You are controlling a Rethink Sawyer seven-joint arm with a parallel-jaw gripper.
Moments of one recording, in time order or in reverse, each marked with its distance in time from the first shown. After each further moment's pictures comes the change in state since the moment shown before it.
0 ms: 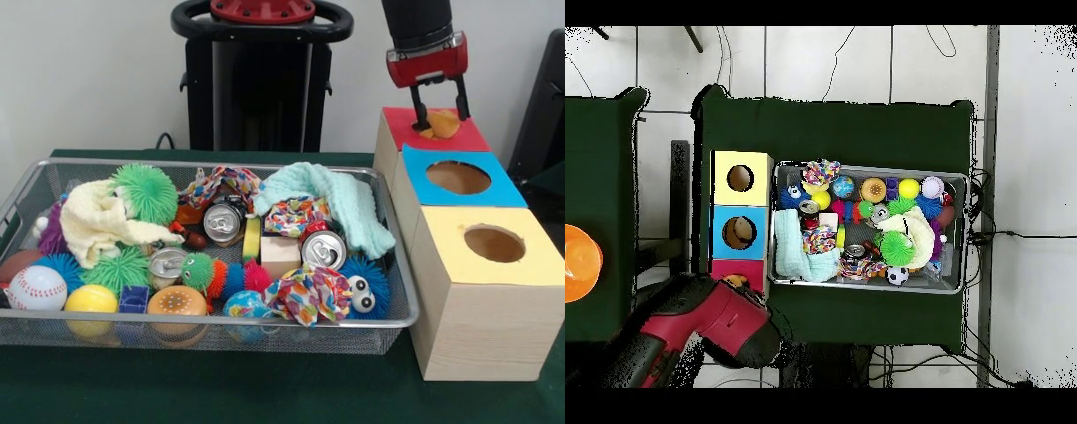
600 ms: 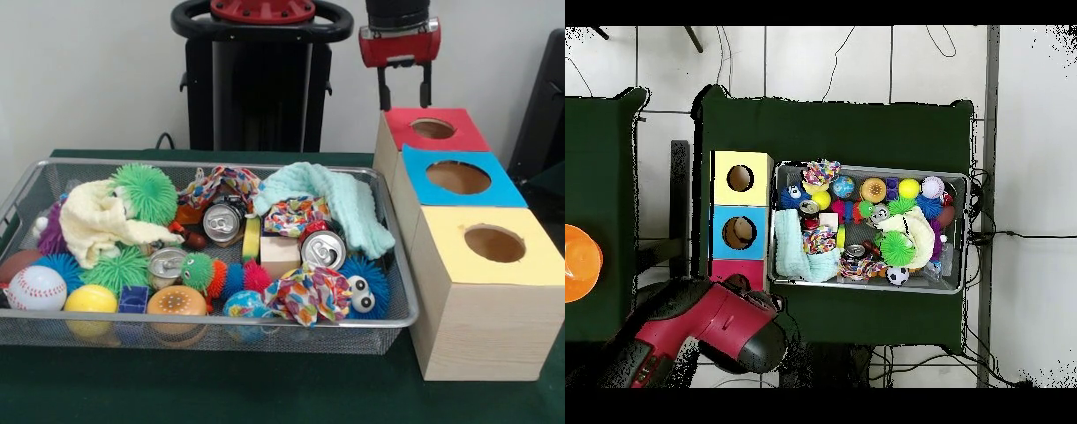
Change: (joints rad) arm 0.024 0.028 -0.067 -0.001 -0.170 0.000 0.000
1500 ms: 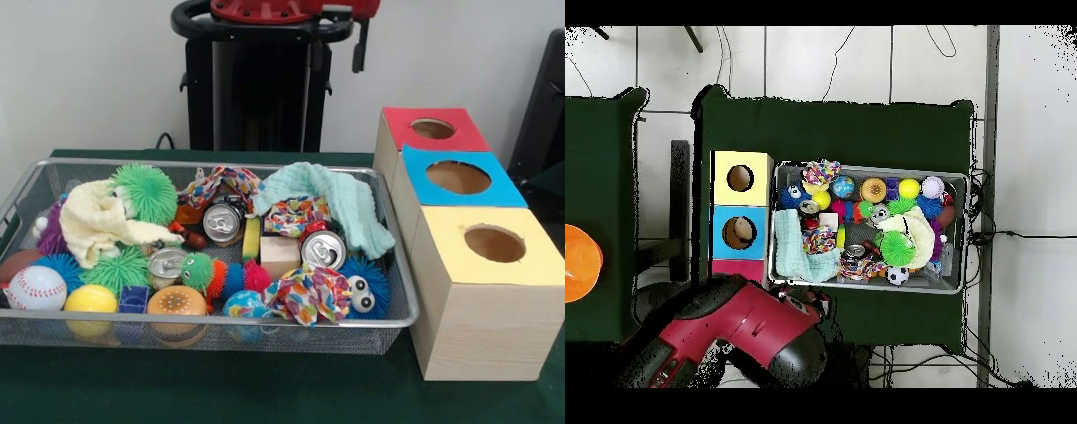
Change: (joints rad) arm -0.100 0.002 -0.121 0.000 -0.125 0.038 0.000
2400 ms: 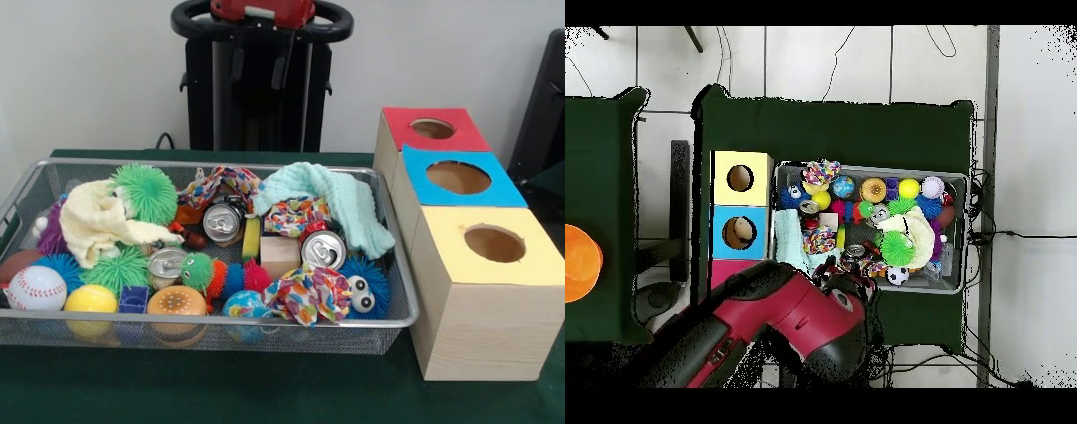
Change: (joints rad) arm -0.118 -0.022 0.038 0.000 0.001 0.262 -0.046
